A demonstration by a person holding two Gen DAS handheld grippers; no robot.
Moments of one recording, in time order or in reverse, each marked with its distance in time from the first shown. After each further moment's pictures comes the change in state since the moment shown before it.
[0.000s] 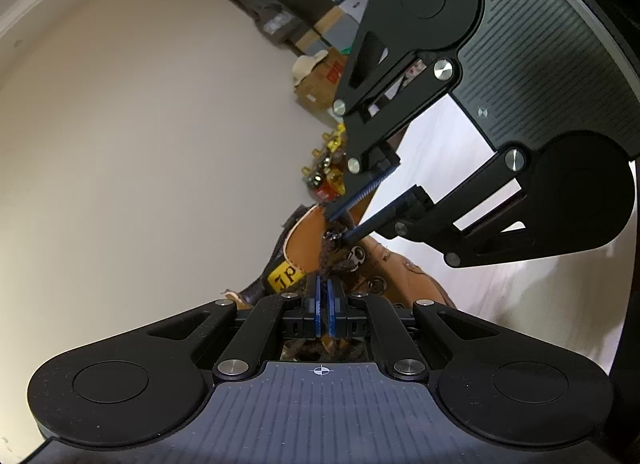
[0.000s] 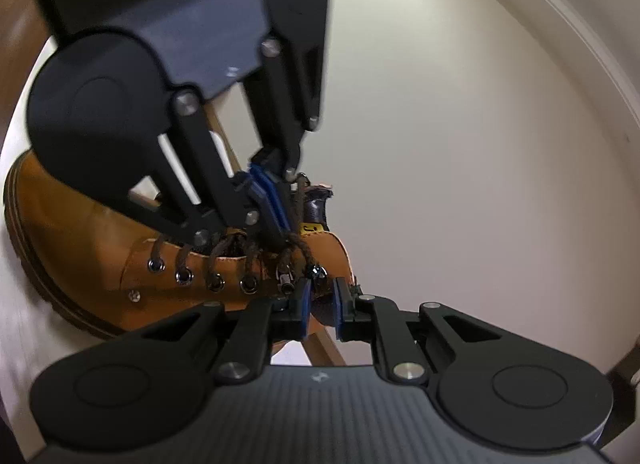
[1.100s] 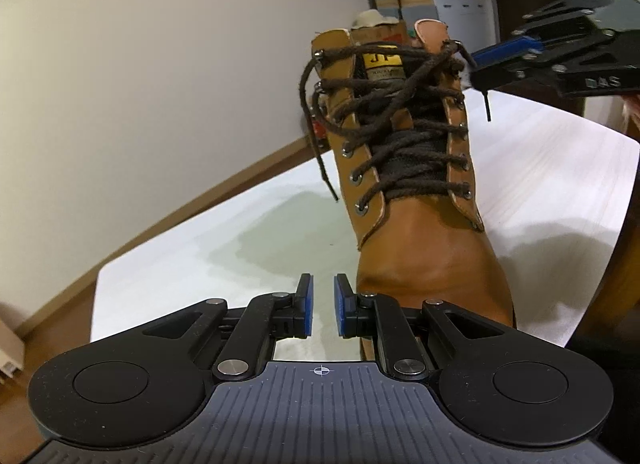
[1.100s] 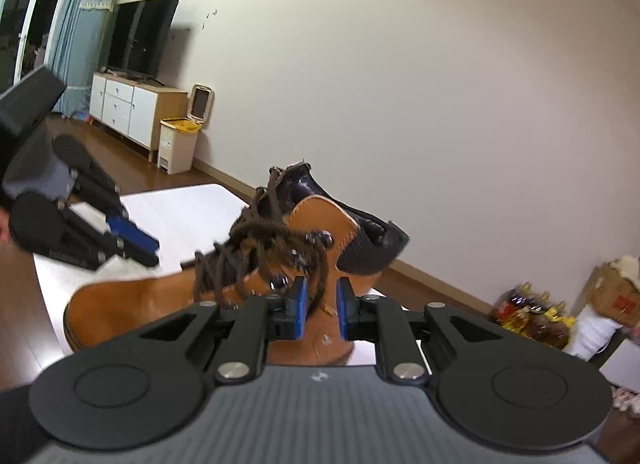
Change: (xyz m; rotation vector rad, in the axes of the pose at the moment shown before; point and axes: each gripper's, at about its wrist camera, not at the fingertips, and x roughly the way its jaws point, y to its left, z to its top) left arm 0.008 0.061 -0.148 -0.594 0.136 -0.194; right arm 0.013 -0.064 -0.035 0.698 0.069 0.200
